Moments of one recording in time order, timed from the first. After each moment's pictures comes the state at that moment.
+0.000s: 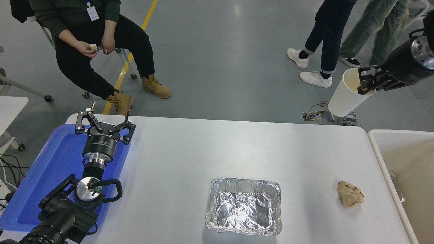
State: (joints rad) left arm -0.50 0.13 -1.12 -0.54 -0.09 -0.62 -0.36; right arm 2.10 -0.54 -1.27 1.07 -0.47 0.70 0.20
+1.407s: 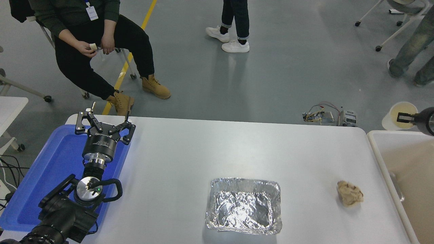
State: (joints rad) left arm -0.50 0.13 -1.12 -0.54 -0.09 -0.62 -0.36; right arm 0.90 -0.48 -0.90 0.05 -0.45 0.10 0.19
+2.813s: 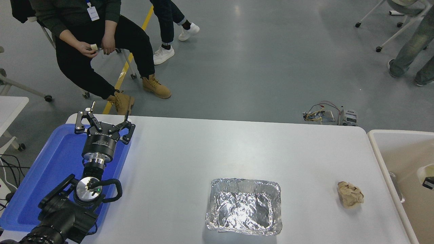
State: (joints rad) left arm -0.50 0.13 -1.12 -0.54 -0.09 -0.62 -0.36; right arm 0.46 -0.42 -0.64 -0.05 -0.41 -0.23 0.14
